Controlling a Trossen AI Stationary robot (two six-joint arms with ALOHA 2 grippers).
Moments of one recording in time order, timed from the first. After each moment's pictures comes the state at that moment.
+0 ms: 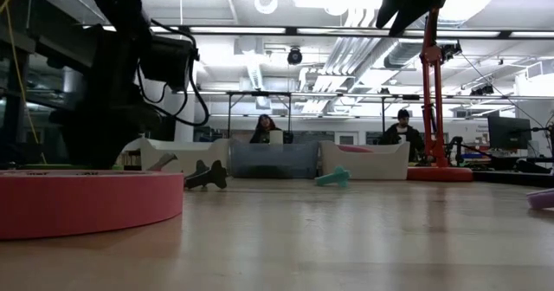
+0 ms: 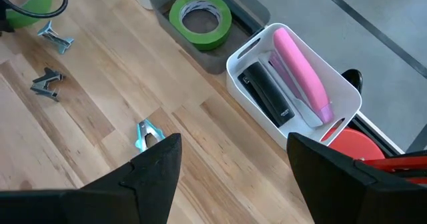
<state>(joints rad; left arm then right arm) 0.19 1.47 0.74 -0.86 0.07 -0.91 -0.18 1.25 1.42 -1.15 0.38 0.44</state>
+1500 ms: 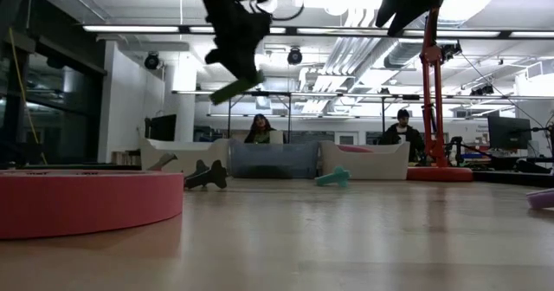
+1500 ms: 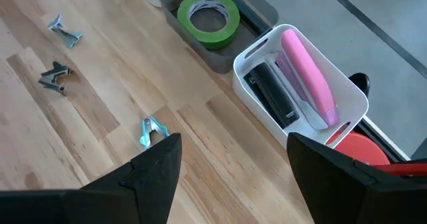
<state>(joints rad) 0.39 1.73 1.65 -0.97 -0.05 -0.24 -0.18 1.25 1.42 -1.14 0.36 0.42</state>
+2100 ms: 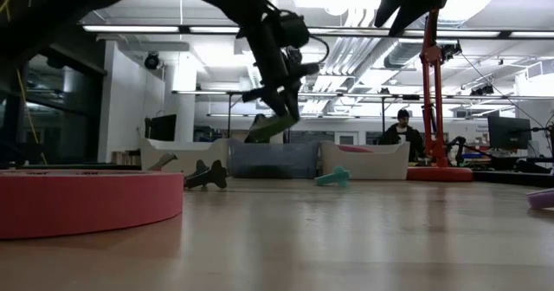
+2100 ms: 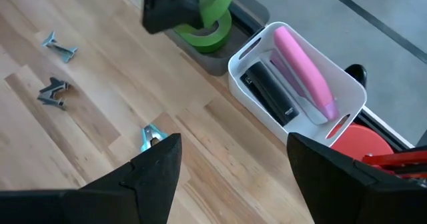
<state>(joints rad) 0.48 2.16 2.04 -0.93 -0.01 -0.45 -0.18 1.25 1.42 -1.14 0.38 0.49</state>
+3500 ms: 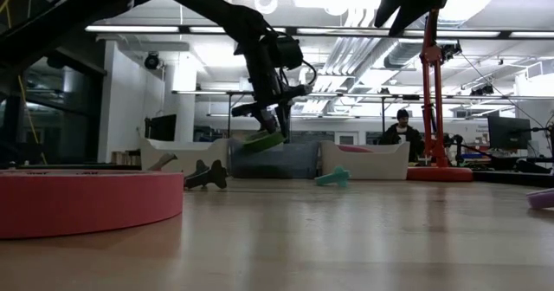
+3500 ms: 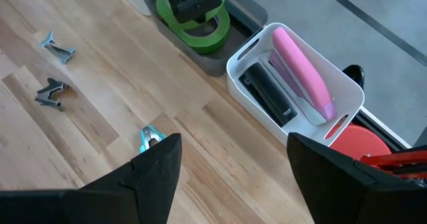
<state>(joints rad) 0.55 2.21 2.04 -0.96 0.02 -0.61 -0.18 1.25 1.42 -1.14 0.39 0.49</state>
